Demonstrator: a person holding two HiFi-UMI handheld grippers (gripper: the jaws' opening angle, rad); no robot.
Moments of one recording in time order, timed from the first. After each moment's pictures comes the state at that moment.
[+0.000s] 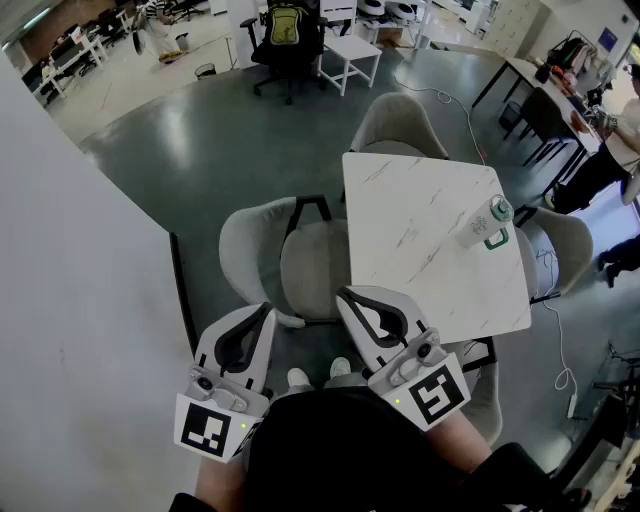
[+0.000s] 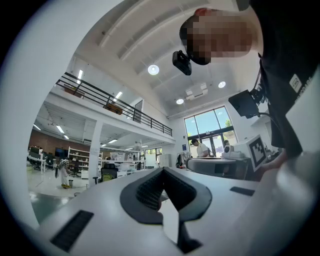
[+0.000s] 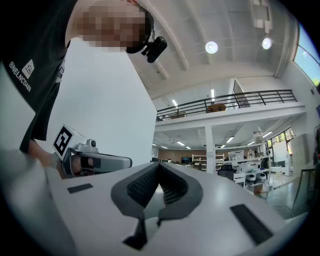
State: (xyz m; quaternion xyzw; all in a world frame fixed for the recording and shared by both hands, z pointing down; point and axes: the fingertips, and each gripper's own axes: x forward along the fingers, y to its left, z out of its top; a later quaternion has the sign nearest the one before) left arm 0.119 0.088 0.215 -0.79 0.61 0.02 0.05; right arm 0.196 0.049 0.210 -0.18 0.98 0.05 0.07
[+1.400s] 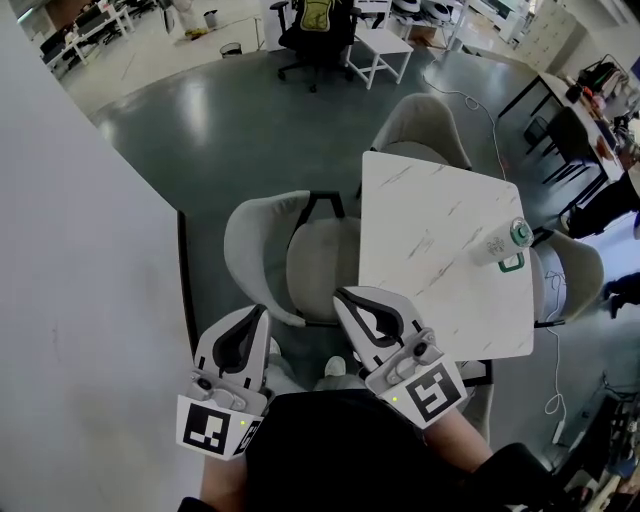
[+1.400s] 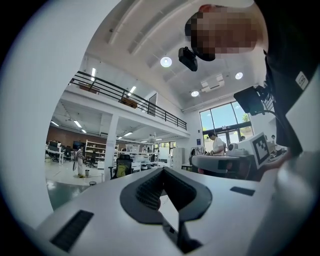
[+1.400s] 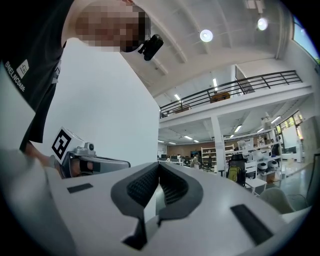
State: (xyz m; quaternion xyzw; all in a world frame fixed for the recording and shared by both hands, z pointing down) left arm 0.094 0.068 0.252 -0.74 0.68 0.01 0.00; right arm 0.172 0.017 0.239 -0.12 0.99 0.01 0.05
